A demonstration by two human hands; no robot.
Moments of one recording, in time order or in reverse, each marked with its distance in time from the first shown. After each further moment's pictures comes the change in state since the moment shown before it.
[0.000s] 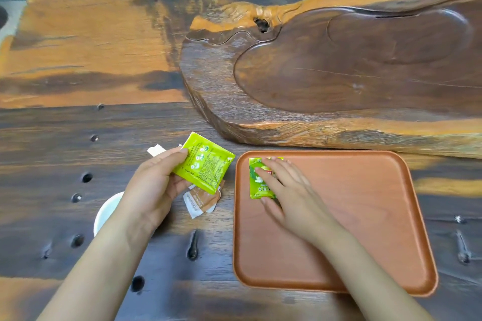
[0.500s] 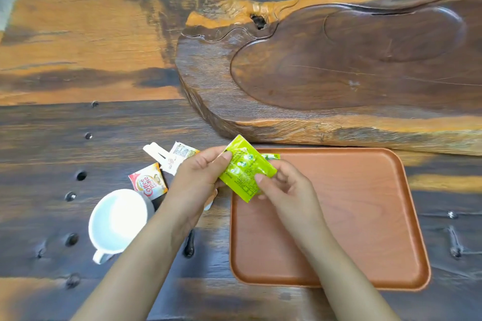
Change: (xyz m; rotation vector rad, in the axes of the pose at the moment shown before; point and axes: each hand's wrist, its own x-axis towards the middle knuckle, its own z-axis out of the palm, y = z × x) left_hand -0.021 -0.017 0.053 0.143 -0.245 0.028; right_hand 0.002 -0.045 -0.027 1.218 0.294 0.433
